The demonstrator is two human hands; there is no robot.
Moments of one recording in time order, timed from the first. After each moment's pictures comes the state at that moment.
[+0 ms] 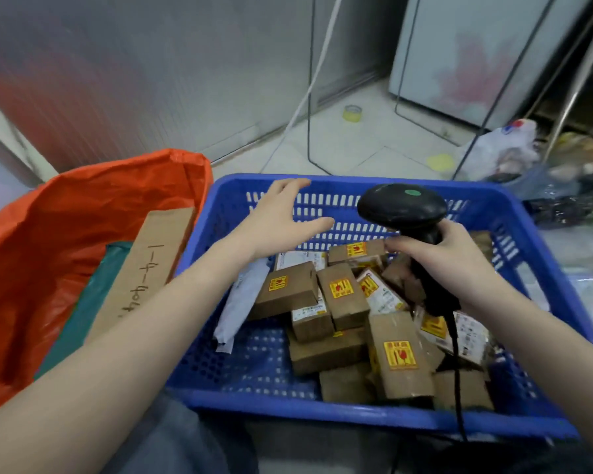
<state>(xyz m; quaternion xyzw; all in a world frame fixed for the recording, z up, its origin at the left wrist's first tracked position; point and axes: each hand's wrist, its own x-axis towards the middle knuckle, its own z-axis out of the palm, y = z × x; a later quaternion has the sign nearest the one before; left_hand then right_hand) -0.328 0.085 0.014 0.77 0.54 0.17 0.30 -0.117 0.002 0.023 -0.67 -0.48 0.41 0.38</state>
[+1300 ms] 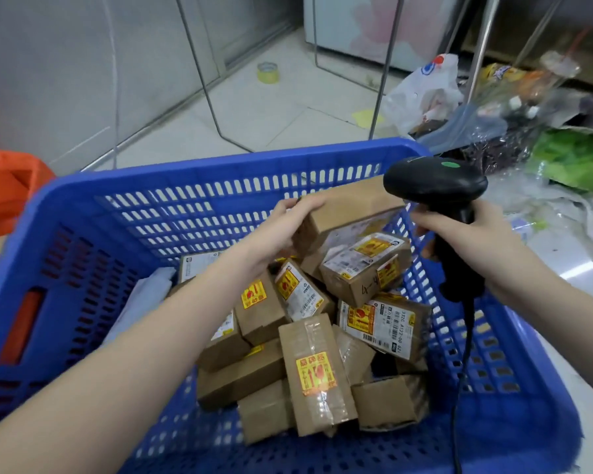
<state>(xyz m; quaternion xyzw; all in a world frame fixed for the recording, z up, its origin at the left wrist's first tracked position) -0.141 0.134 -0.089 0.54 0.52 0.16 0.64 0.062 0.024 -0.044 -0.72 -0.39 0.36 0.45</state>
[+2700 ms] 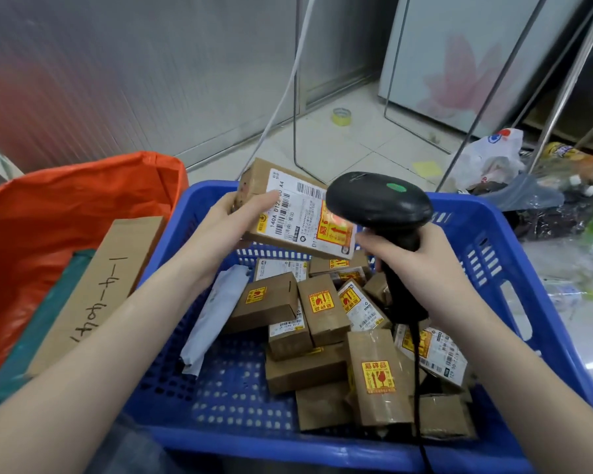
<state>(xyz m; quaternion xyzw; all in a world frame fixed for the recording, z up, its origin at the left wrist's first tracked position) -0.337 0.094 0.006 0.51 0.57 0.37 0.54 -0.118 0.021 0.030 -0.63 -0.52 0.40 0.42</state>
